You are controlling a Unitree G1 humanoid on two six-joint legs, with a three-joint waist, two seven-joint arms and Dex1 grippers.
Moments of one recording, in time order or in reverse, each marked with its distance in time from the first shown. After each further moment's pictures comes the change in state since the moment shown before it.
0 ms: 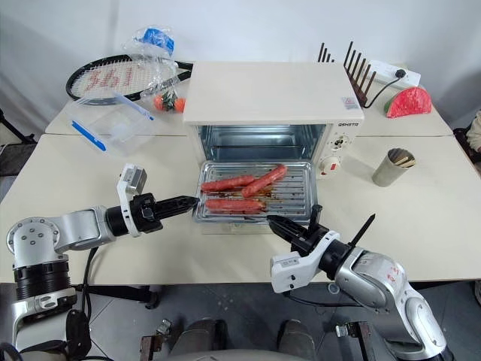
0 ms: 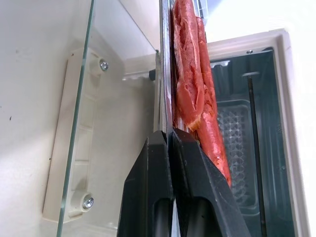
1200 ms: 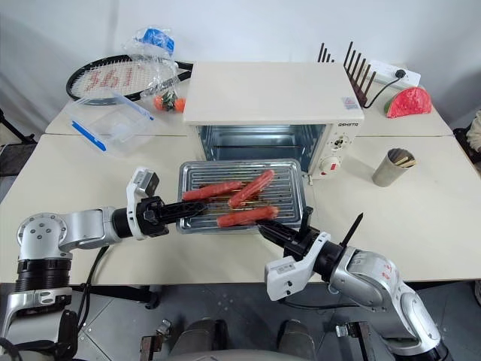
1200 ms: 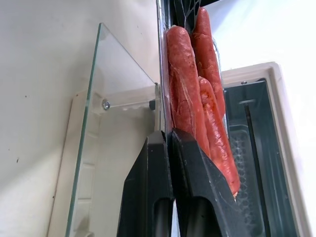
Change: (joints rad) left arm -0.008 0.098 -0.178 0.078 -0.176 -0.042 -0.027; right arm -0.025 -0.003 0.037 0.021 0.103 -0.040 0.026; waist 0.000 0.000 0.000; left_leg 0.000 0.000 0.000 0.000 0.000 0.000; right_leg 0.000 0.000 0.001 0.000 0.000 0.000
